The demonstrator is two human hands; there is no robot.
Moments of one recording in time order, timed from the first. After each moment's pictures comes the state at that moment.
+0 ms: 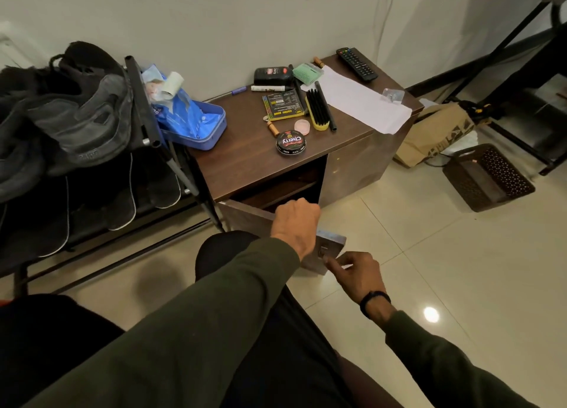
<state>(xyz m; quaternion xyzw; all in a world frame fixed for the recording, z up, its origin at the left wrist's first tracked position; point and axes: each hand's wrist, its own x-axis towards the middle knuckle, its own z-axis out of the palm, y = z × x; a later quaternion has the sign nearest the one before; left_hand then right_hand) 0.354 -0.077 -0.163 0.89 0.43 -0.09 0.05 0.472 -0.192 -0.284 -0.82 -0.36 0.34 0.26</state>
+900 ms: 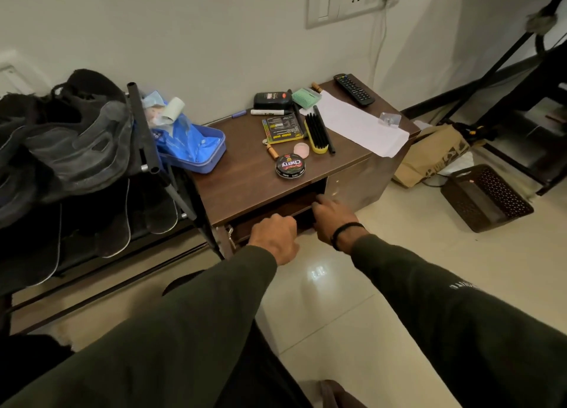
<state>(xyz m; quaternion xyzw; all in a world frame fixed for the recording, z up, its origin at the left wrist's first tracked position) 0.330 -0.029 -0.170 0.84 0.49 -0.13 0.19 0.492 -0.032 -0.232 -0.74 -0.67 0.11 -0.04</state>
